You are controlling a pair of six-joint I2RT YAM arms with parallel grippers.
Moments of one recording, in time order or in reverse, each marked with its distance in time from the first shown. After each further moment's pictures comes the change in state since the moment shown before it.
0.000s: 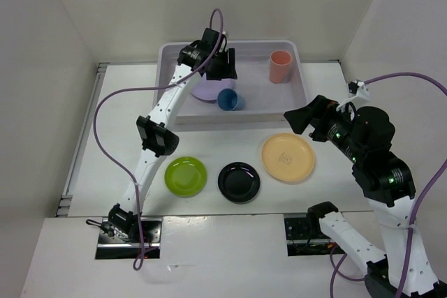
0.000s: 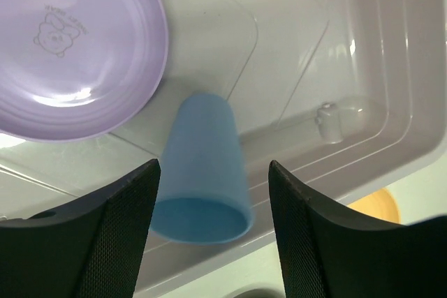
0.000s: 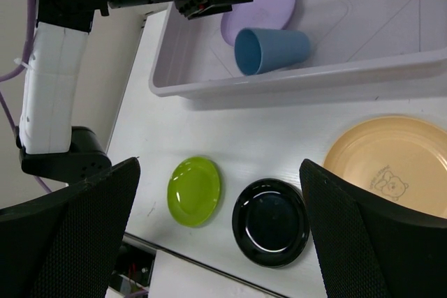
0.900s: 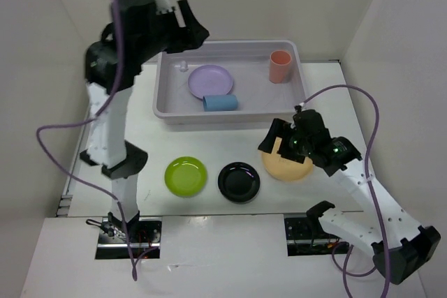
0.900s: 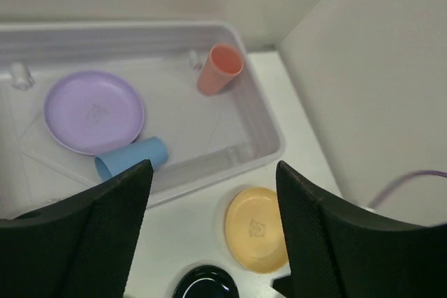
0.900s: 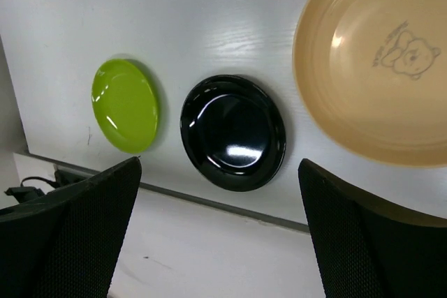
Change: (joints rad) left arm -0.017 -0.515 0.105 -0.127 -0.085 -0.012; right arm 0.151 0.150 -0.320 -0.030 0.024 0.119
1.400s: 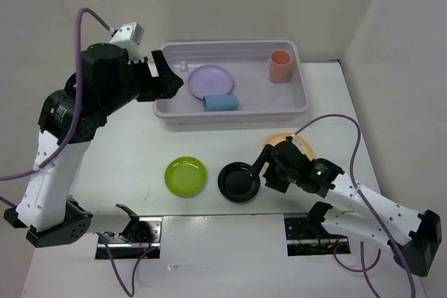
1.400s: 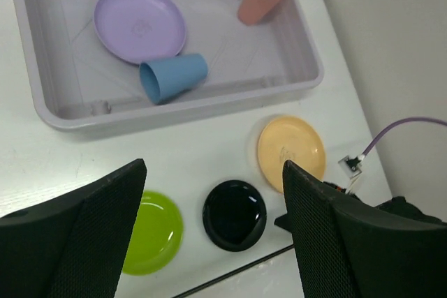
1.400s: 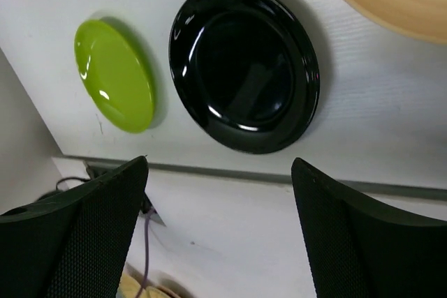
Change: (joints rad) left arm -0.045 -0.784 -1.030 0.170 -0.107 -0.008; right arm 0.389 -0.084 -0.288 0.078 0.163 0.568
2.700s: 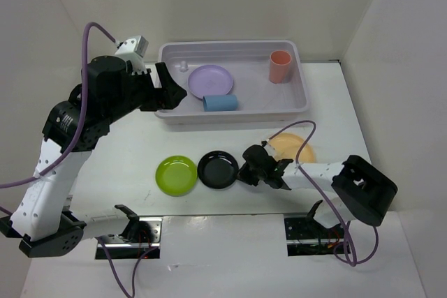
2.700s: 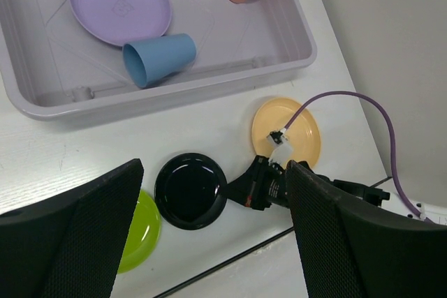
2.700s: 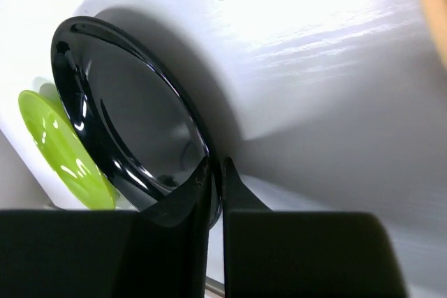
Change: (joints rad) left arm 0.000 -0.100 -0.230 0.099 0.076 -0.006; right arm 0.021 0.596 -0.174 0.745 0.026 0.098
